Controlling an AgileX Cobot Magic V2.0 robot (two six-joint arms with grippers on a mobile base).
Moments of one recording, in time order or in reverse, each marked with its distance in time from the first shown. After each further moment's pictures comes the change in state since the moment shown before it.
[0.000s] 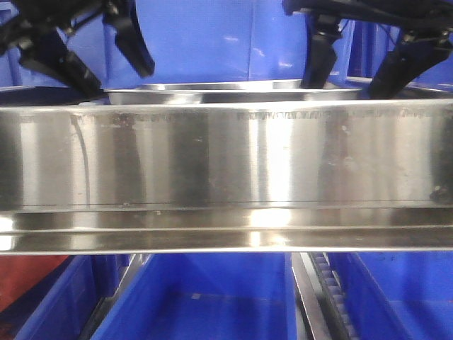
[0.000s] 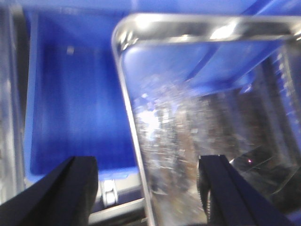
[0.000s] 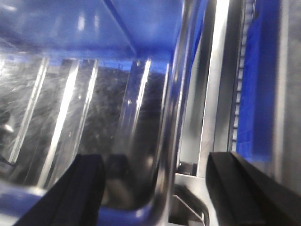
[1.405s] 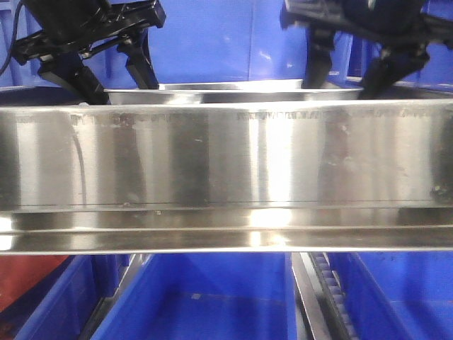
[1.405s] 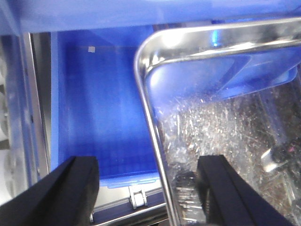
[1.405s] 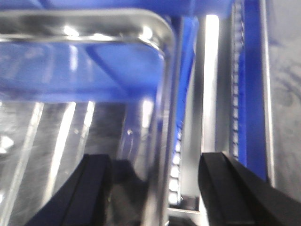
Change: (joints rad) left arm 0.000 0.129 -0.113 0.106 0.032 0.000; right arm -0.026 0.077 0.000 -0.079 -0.139 0.076
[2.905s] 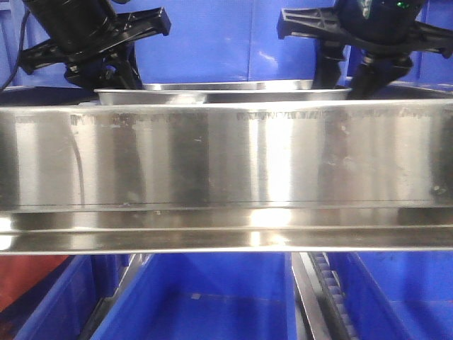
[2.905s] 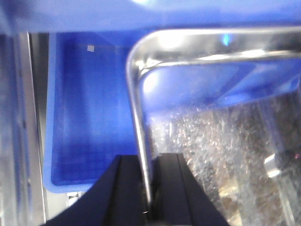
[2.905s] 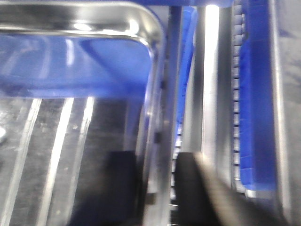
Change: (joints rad) left arm 0.000 0.035 -0.008 -0.002 -0.028 -0.049; right arm 0.000 0.012 -0.007 0.009 0.005 0.002
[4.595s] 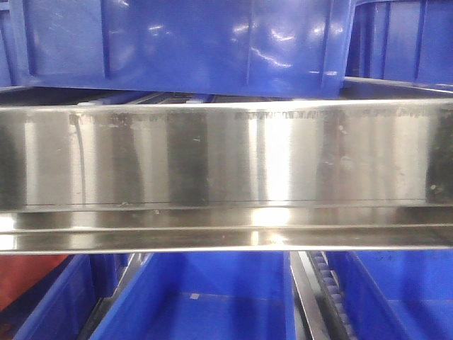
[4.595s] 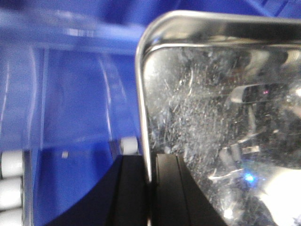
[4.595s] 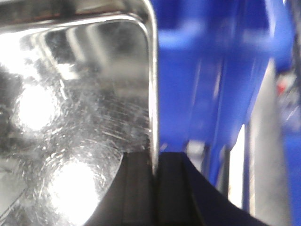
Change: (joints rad) left arm -0.002 -0.346 0.004 0.009 -0.135 -0.010; right arm 0.049 -0.263 -0.111 -0.152 -0.096 0.027
